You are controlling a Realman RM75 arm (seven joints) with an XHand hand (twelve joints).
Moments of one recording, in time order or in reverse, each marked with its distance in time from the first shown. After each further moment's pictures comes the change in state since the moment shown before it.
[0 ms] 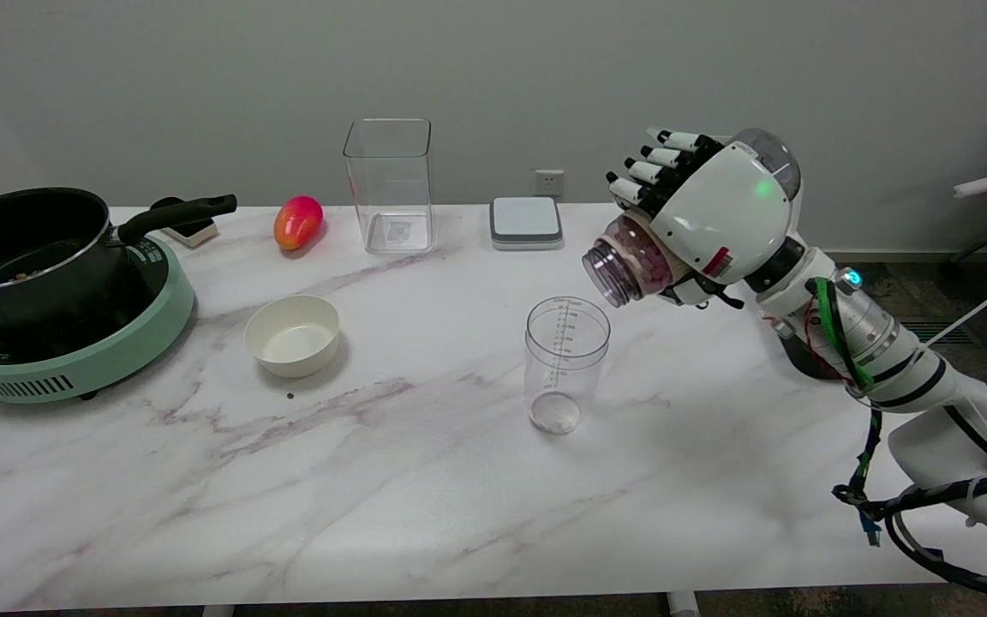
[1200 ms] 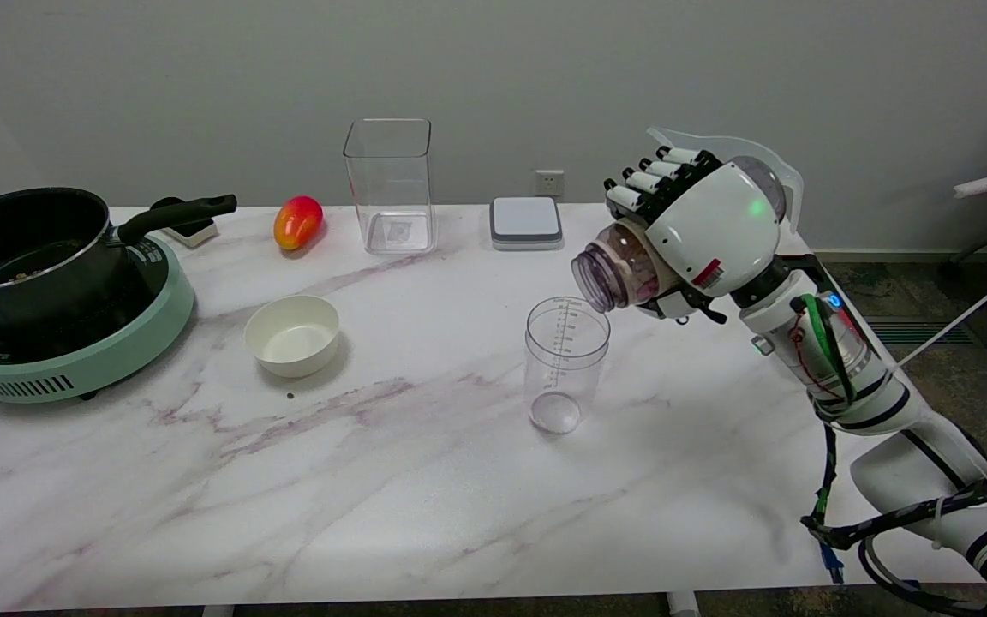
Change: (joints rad) arm 0.011 -0.011 -0.157 -0.102 0.238 0.033 -0.166
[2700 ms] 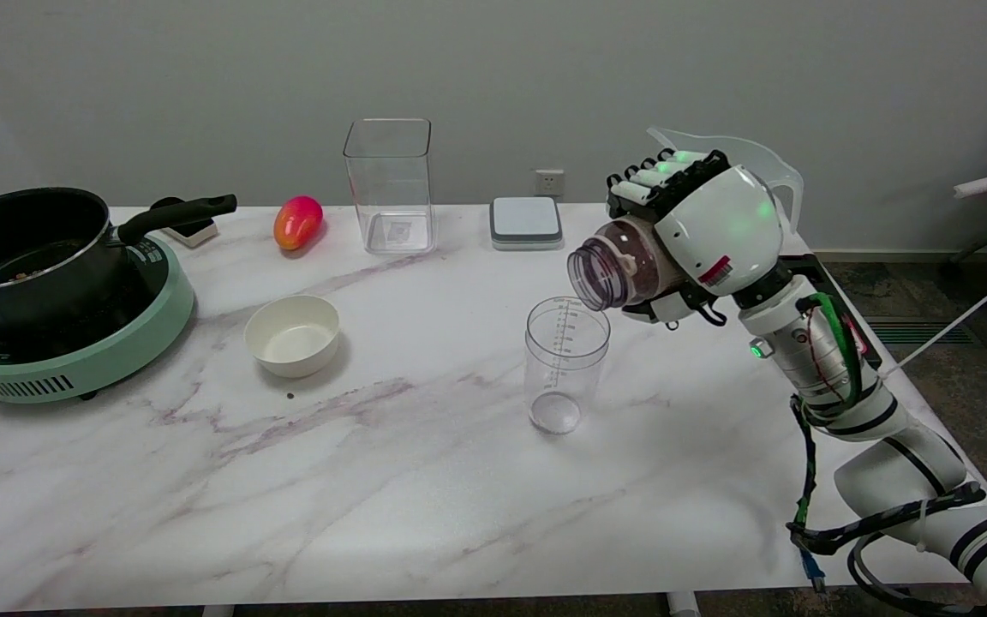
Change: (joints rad) arm 0.031 0.007 -0.088 -0.078 0.145 0.071 0.030
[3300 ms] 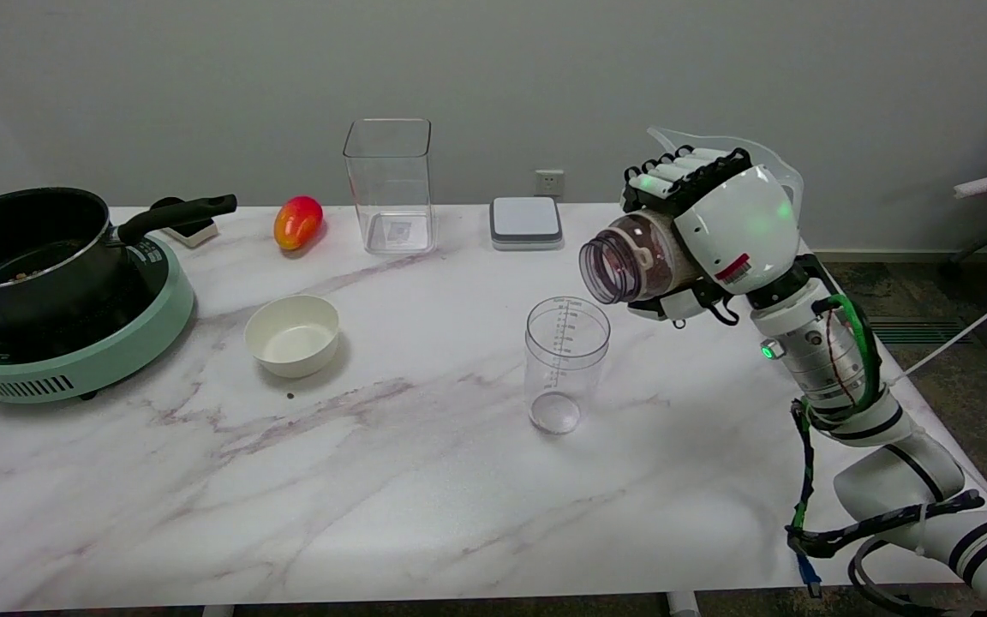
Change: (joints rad) arm 0.000 -0.002 -0.012 -0.041 0.075 0.057 0.000
